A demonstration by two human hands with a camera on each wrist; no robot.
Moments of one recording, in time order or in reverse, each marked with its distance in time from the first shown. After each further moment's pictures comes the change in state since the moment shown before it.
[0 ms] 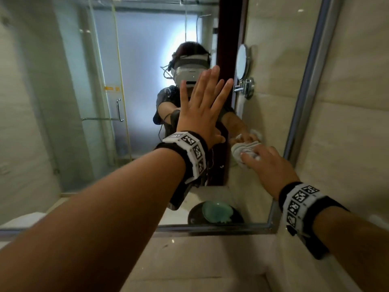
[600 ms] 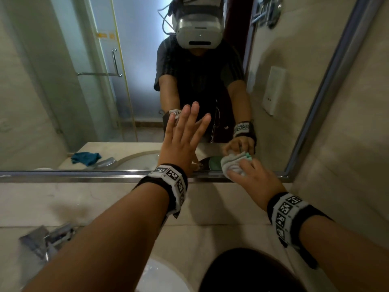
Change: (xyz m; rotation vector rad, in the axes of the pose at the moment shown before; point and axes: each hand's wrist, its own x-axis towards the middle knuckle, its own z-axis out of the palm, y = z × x) left_hand -0.197 0.026 0.134 0.038 -0.250 0.034; right_hand -0.091 -0.023 0.180 -0.135 -0.022 -0.340
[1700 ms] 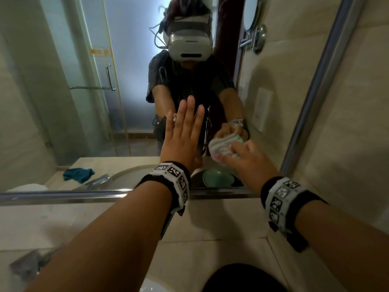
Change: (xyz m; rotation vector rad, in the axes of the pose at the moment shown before) left_hand 0.047 -0.008 -0.055 -0.147 -0.032 -0.056; right_hand 0.053 0.020 -0.074 0.243 0.023 0.075
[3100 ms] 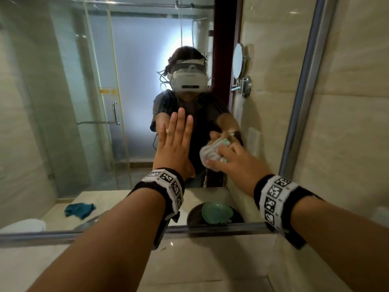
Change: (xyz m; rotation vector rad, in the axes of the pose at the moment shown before) left_hand 0.049 -0.025 -0.070 -0.014 -0.055 -0.060; right_hand 0.059 0.006 -0.077 -0.064 0.101 -0.167
